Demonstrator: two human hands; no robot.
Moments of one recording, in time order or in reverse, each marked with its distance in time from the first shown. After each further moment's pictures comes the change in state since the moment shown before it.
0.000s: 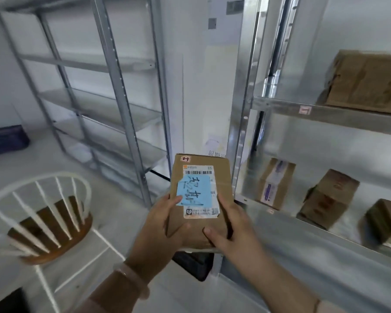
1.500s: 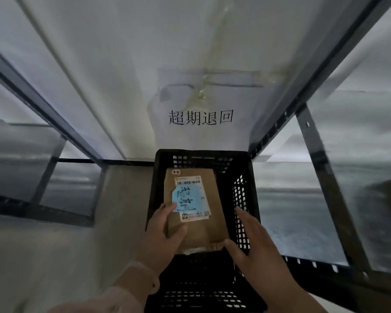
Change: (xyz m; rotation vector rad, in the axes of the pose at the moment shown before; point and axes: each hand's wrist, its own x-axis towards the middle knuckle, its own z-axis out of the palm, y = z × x) left_hand 0.420 -0.508 0.170 -0.220 -0.674 -0.487; right_hand 0.388 0.297 0.219 -0.187 0.143 0.820
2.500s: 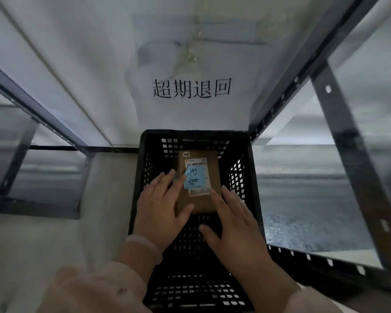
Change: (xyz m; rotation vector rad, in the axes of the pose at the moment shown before) left_hand 0.072 -0.022 0.041 0.778 0.056 0.408; right_hand 0.067 0.036 0.071 -0.261 0.058 -0.127
